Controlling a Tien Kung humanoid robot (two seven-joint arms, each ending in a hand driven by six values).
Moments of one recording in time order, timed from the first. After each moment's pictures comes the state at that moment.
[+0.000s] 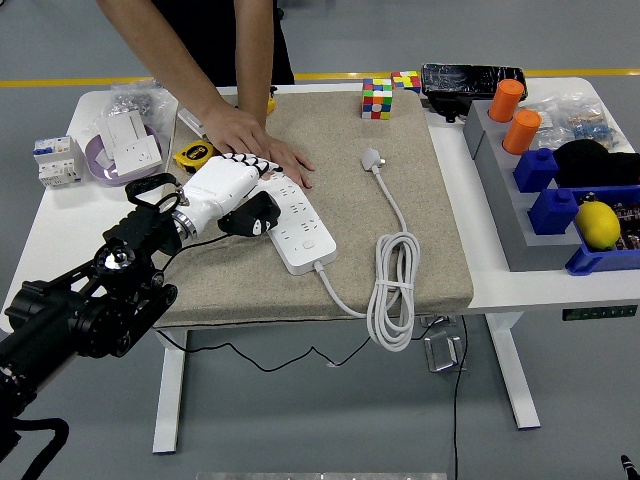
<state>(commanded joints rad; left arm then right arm) -0.67 0.12 -0.85 -0.74 2.27 0.27 -0.14 0.16 -0.28 0.30 0.43 0.00 -0.48 -0.07</state>
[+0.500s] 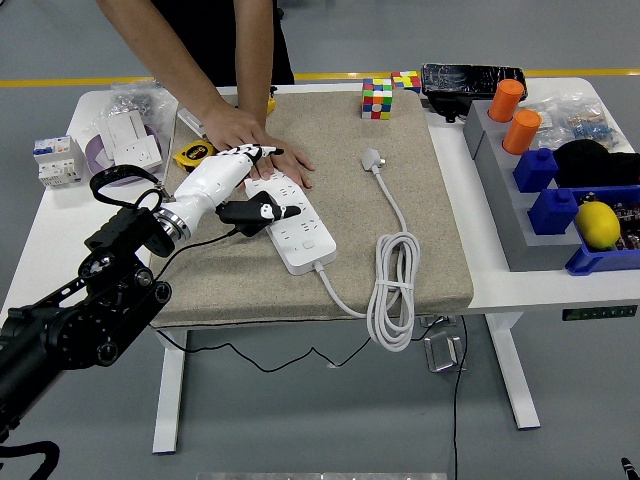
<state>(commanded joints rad) -0.53 0.16 -1.02 -1.05 1.95 0.13 -0.11 0.16 -0.28 0.30 0.43 0.01 -0.48 -0.07</state>
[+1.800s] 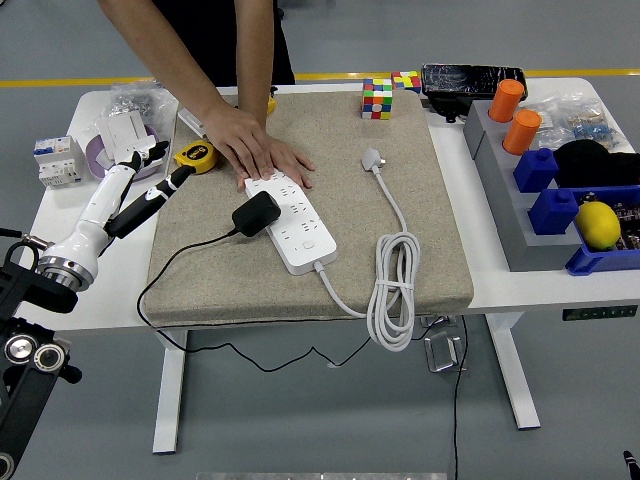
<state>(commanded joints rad) -0.03 0.14 -1.45 -1.69 1.85 -0.06 0.19 0.17 -0.28 0.33 0.43 0.00 -0.48 -0.07</state>
